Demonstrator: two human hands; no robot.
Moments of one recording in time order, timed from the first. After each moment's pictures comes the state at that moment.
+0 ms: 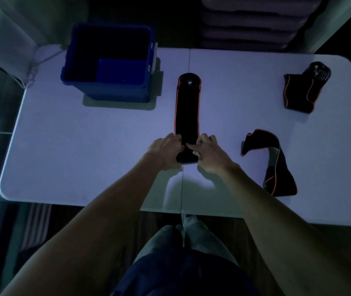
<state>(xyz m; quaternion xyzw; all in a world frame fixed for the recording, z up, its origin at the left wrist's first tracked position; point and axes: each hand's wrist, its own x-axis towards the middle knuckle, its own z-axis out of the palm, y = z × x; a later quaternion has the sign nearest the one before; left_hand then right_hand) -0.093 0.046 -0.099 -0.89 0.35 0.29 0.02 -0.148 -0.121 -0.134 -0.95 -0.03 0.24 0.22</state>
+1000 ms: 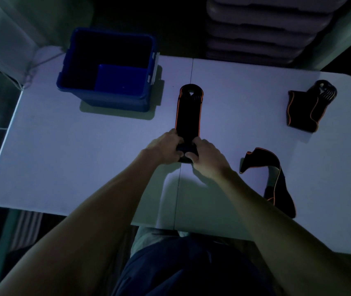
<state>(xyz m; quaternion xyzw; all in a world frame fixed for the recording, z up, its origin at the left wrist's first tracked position) -0.044 0.029 -0.113 -0.91 0.24 0.31 -0.14 -0.115 -0.127 -0.127 -0.94 0.04 0.21 0.27</state>
